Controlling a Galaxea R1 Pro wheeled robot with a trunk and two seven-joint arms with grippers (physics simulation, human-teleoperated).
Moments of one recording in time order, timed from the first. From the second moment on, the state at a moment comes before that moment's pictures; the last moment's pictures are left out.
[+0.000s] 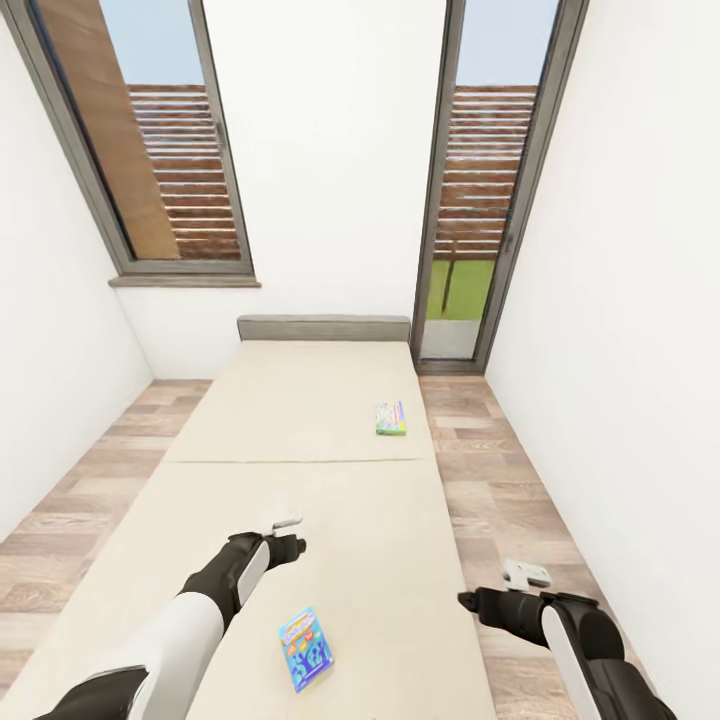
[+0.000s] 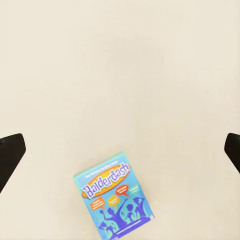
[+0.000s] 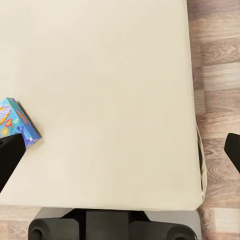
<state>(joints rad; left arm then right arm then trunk) -0.77 -0.12 0.18 -0.38 0.00 0.41 0.05 -0.21 -0.02 -0.09 -1.41 -0.21 0.97 0.08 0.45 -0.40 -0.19</state>
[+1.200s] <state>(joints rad) -0.77 -0.13 0.18 -0.40 0.00 0.39 0.04 -0.21 -0.04 -0.09 -1.41 -0.20 0.98 0.08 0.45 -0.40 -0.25</state>
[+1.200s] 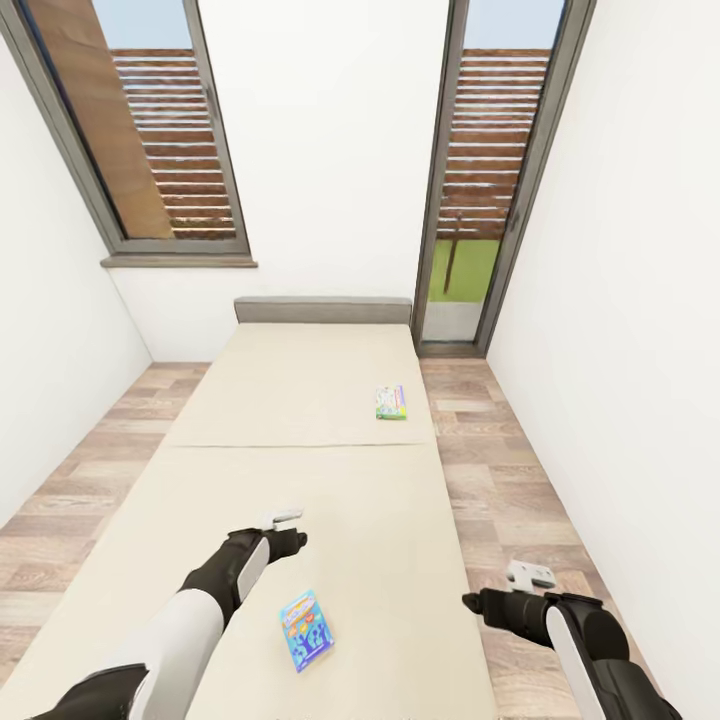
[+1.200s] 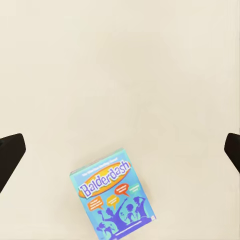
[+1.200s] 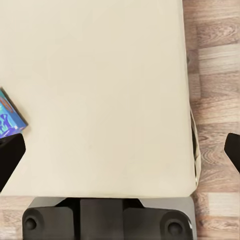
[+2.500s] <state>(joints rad) -0.89 -0.17 0.19 -0.40 0.01 0.47 0.04 -0.21 -0.12 -0.33 -1.42 -0.22 1.04 0.39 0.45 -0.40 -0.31</state>
